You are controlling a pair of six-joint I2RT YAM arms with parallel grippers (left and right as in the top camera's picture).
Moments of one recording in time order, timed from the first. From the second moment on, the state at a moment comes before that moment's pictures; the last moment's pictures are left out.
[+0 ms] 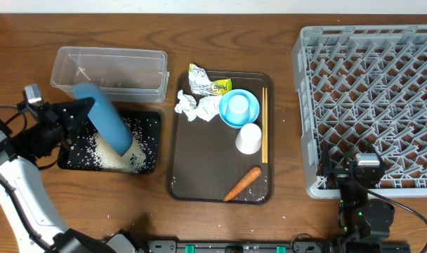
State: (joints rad) left arm 0.75 1.34 1.05 -0.76 1.36 -0.41; right arm -0.06 0.01 0.01 -0.07 -0.05 -0.05
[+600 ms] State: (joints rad) left arm 0.77 1.36 1.05 -0.74 1.39 -0.44; right arm -0.06 0.01 0.01 -0.07 -0.05 -0.05
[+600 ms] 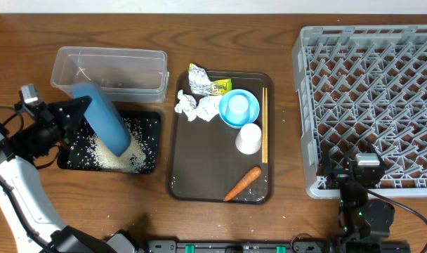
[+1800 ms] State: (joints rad) left arm 0.77 1.39 1.05 -0.81 1.37 -0.37; right arm -0.06 0.01 0.01 -0.07 -0.05 -0.05
